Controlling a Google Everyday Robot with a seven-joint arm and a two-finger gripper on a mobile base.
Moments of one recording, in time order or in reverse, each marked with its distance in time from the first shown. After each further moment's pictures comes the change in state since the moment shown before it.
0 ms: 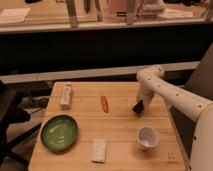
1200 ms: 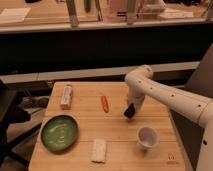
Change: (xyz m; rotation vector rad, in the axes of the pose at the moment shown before) arm -0.076 -0.009 -0.025 -0.005 -0.008 -0.132
